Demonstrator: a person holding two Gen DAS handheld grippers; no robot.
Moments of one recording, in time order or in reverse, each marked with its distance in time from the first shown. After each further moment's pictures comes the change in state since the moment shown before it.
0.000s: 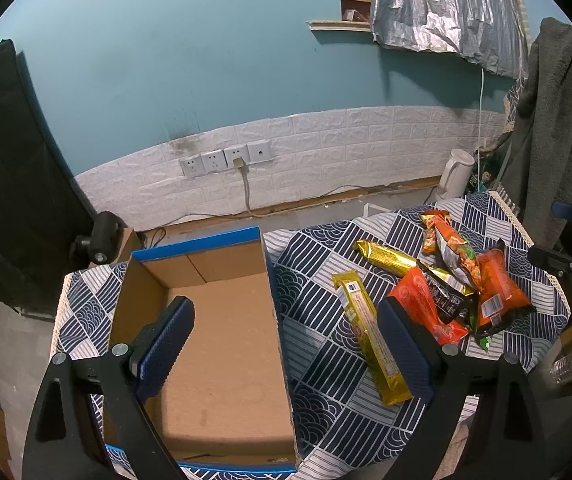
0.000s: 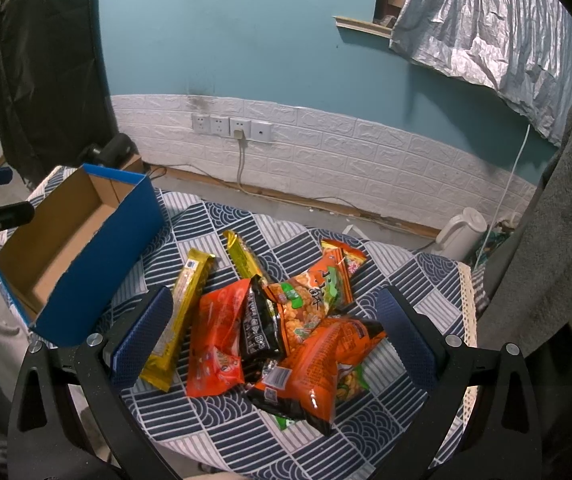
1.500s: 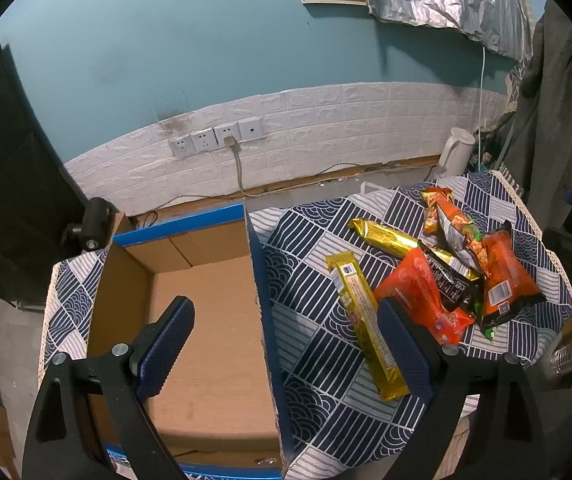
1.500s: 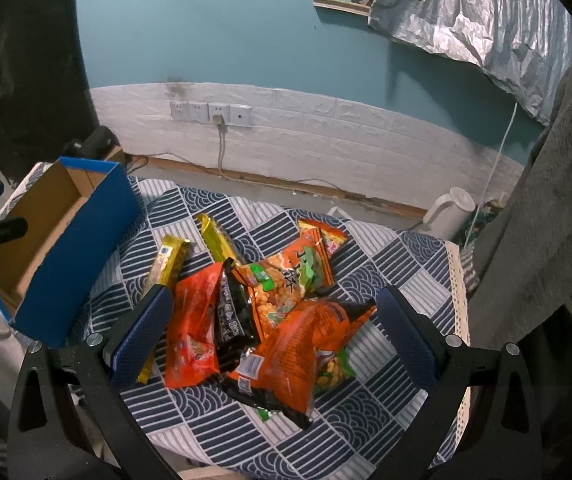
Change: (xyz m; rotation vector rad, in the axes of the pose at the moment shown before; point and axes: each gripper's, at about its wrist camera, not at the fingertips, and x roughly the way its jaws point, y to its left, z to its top) left arm 0.034 -0.008 -0.001 0.009 0.088 -0.015; right arm 0.014 -0.019 -0.008 0.033 0.061 -0.051
